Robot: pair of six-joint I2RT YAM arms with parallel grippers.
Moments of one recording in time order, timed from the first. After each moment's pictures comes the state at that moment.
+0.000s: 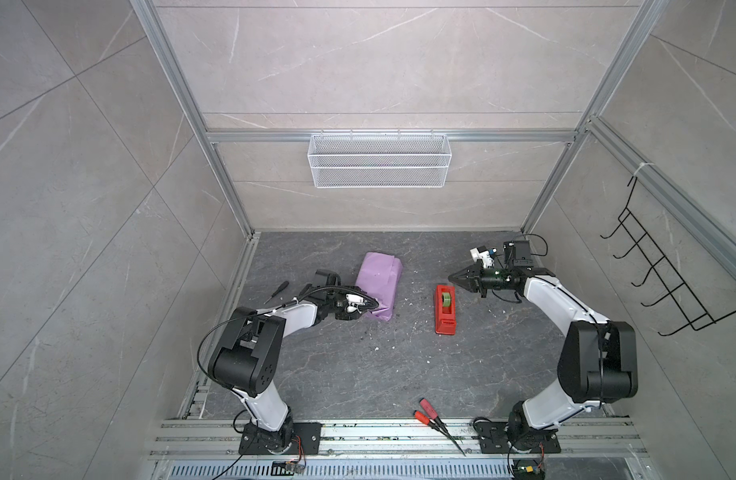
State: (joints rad) left arm -0.34 1.71 0.85 0.06 0.54 1.29; right arm -0.02 1.57 1.12 -0.45 -1.01 0.63
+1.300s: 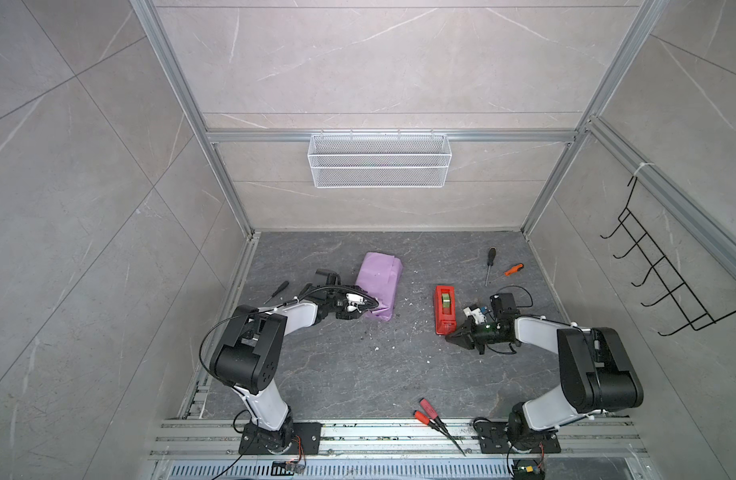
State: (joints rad) left arm -0.34 1.72 0.86 0.07 0.56 1.29; right arm 0.02 1.56 0.62 -0.32 -0.90 0.58
